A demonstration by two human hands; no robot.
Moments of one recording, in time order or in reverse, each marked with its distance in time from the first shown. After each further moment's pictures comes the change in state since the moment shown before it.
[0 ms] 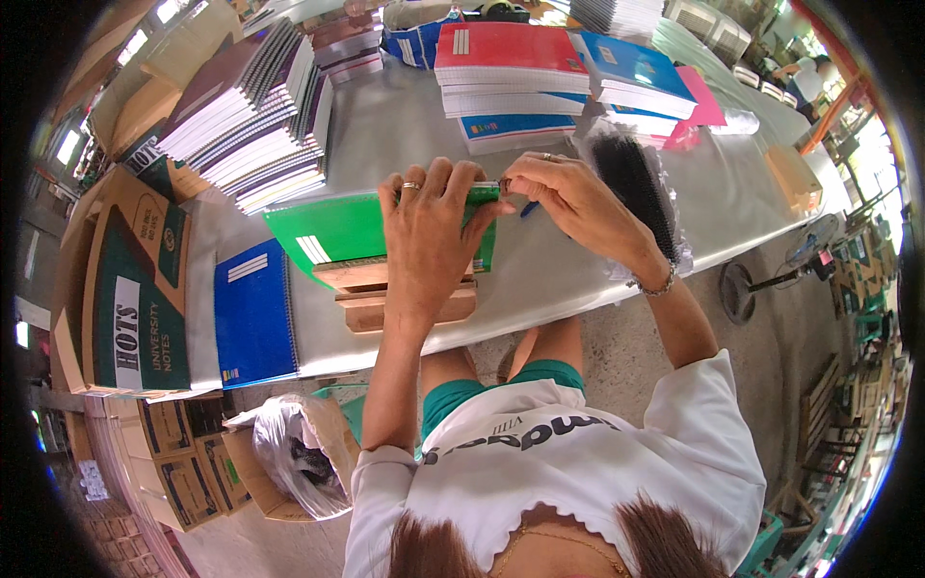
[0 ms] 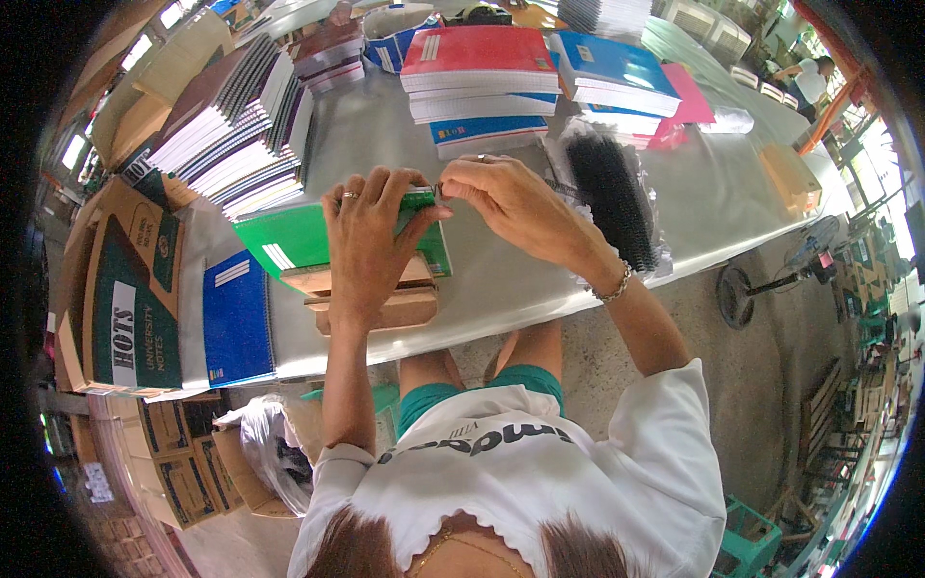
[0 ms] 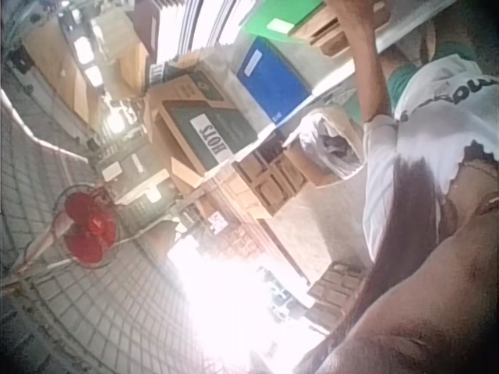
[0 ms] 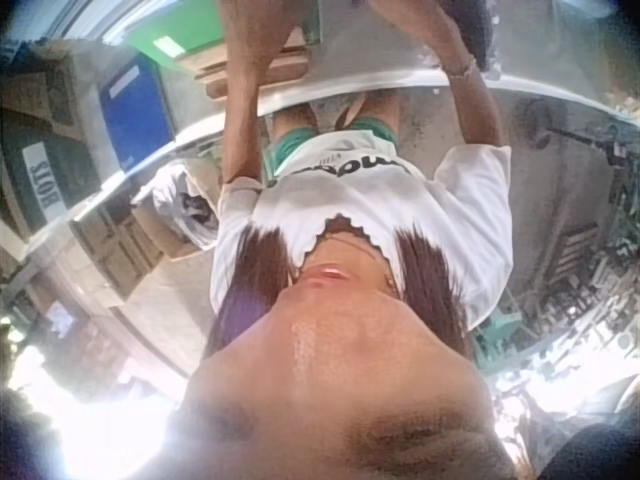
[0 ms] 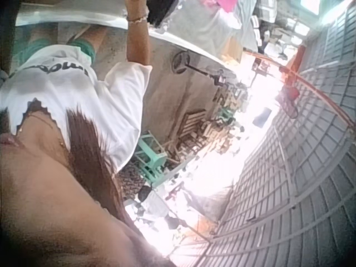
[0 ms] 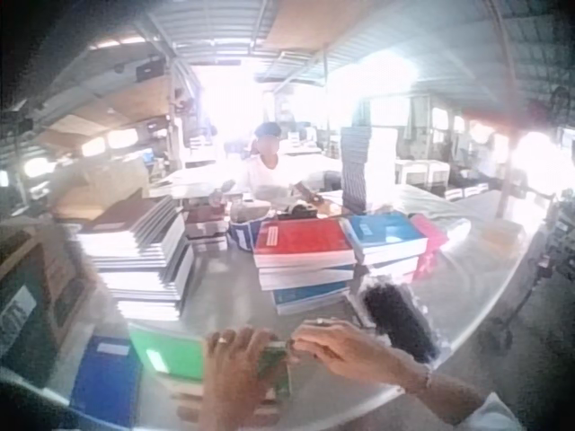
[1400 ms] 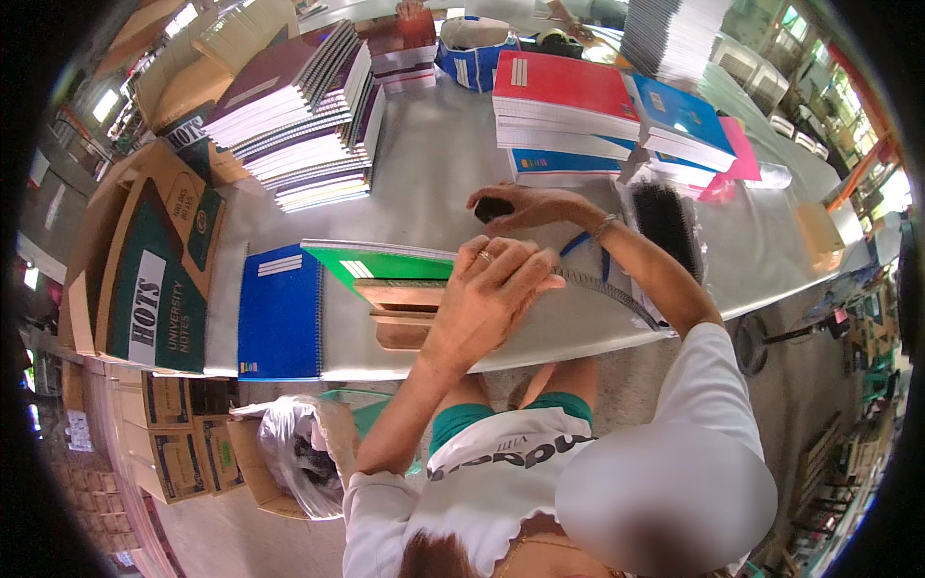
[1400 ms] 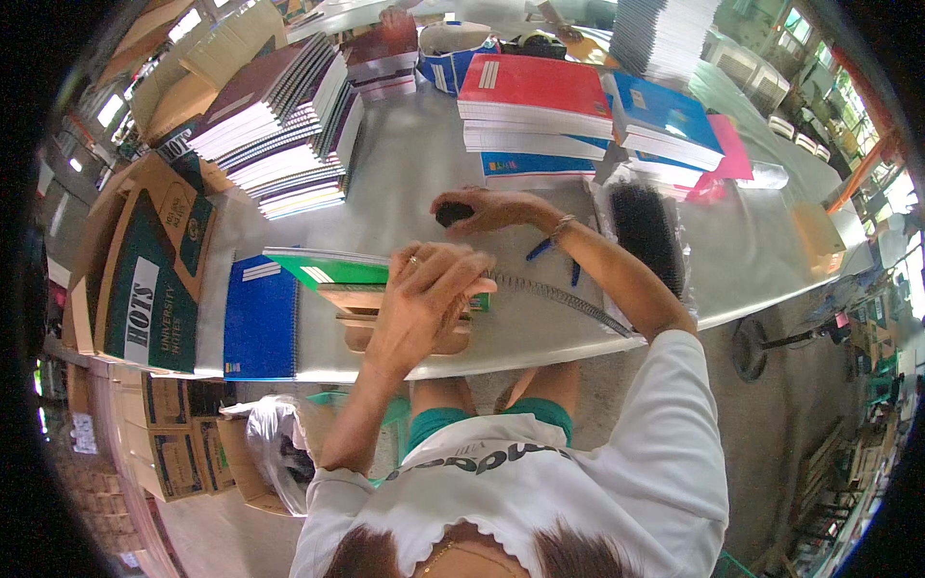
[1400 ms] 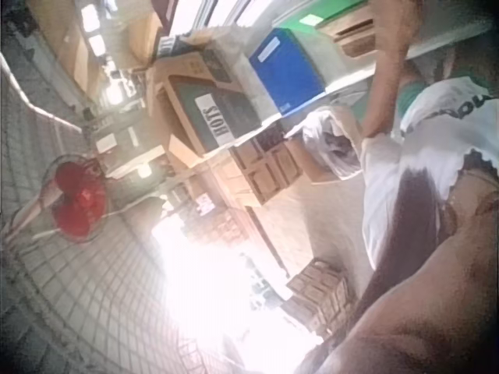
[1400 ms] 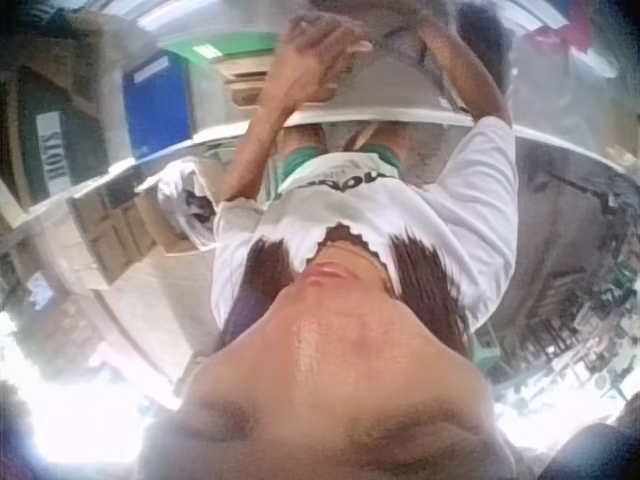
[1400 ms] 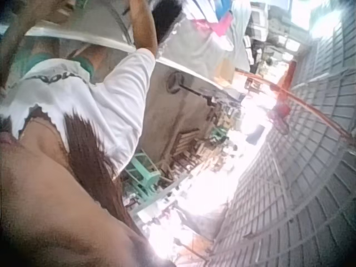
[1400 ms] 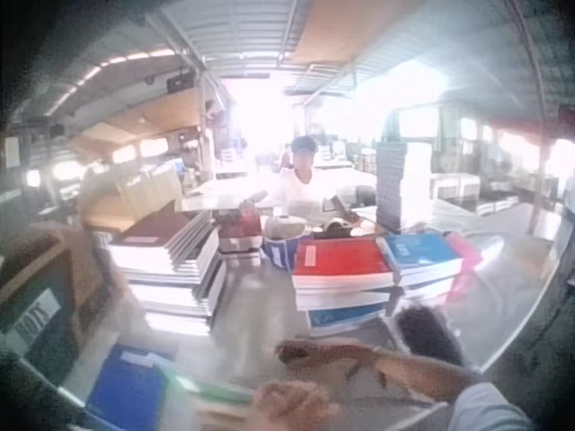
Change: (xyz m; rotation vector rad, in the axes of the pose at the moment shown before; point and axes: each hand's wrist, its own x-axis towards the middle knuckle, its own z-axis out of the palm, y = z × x) left_hand -0.023 0.000 -0.001 -0.304 0.104 0.156; right_hand 0.081 0.125 0.081 0.201 -0.685 0.140
